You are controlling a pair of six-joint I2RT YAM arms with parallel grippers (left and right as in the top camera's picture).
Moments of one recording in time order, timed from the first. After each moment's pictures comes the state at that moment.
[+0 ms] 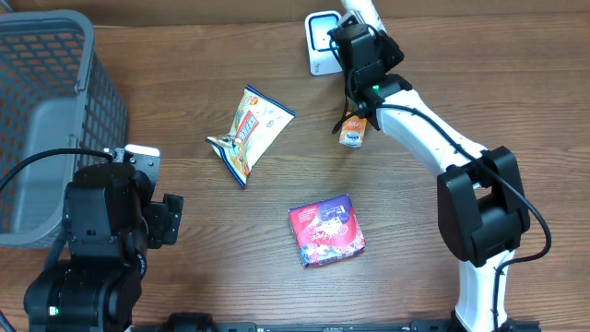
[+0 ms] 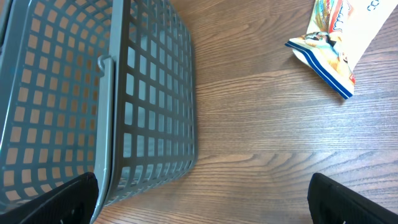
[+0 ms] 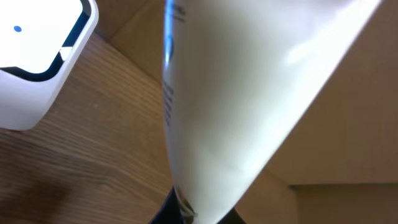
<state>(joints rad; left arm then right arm) -0.04 0.91 1.36 -1.31 -0.37 0.24 0.44 2.12 1.66 -0.14 0.70 -0.55</state>
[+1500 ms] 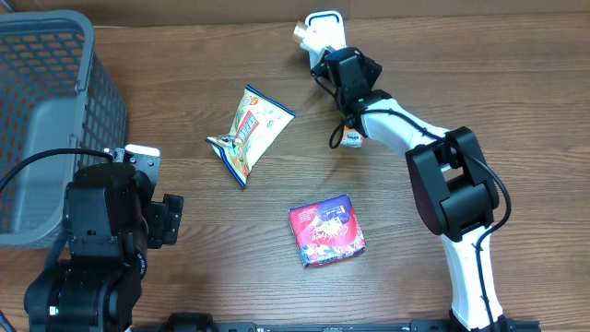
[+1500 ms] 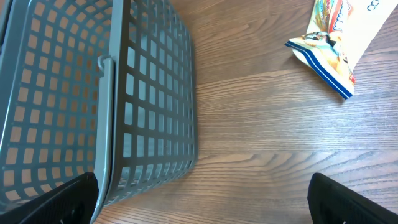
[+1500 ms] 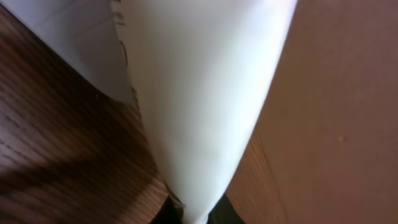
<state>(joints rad) -0.04 0.91 1.36 -1.31 -0.37 0.24 0.43 2.33 1.66 -0.02 0.57 -0.84</state>
